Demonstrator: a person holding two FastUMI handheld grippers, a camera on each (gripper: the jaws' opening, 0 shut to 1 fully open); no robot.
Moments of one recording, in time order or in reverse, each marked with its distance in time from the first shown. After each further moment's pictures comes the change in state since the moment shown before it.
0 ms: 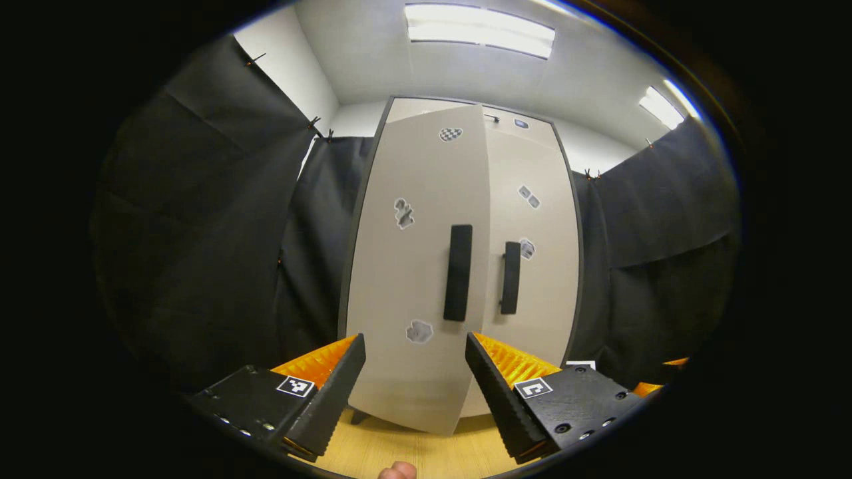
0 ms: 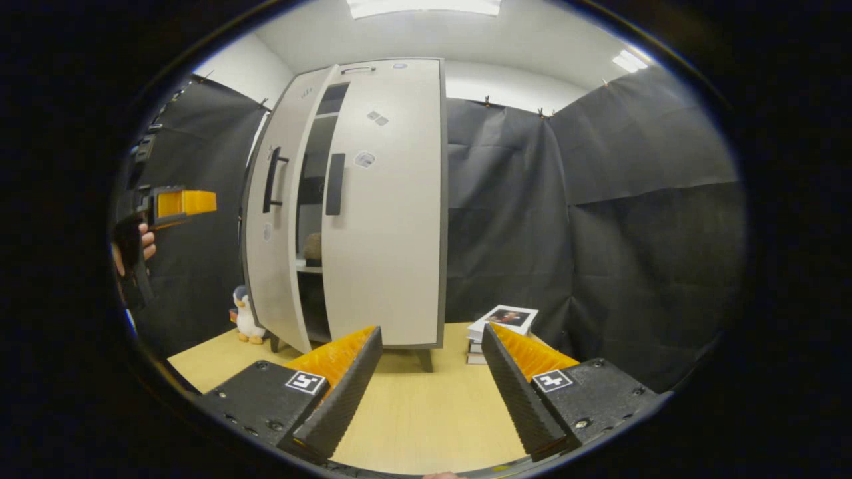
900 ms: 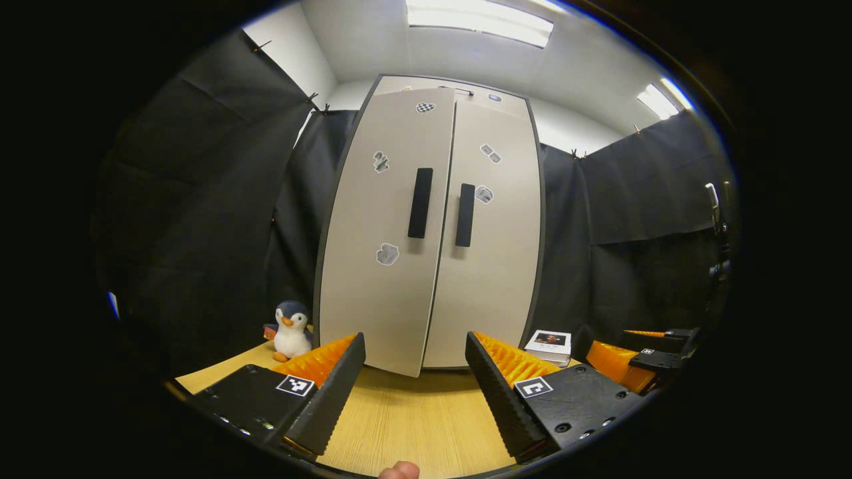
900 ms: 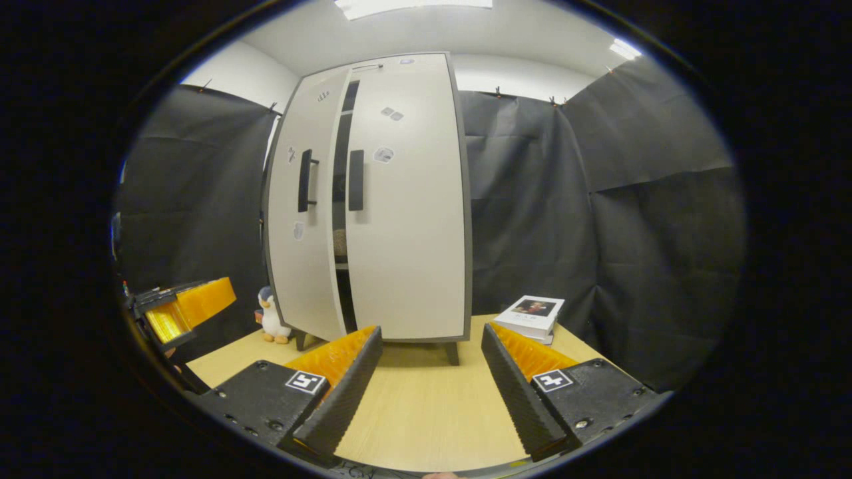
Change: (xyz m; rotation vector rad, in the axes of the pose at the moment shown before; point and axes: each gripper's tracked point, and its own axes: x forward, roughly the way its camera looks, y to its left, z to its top) left arm -0.060 -0.057 -0.070 -0.033 0.079 -0.036; right arm -0.004 0.014 -0.006 0.048 0.027 0.089
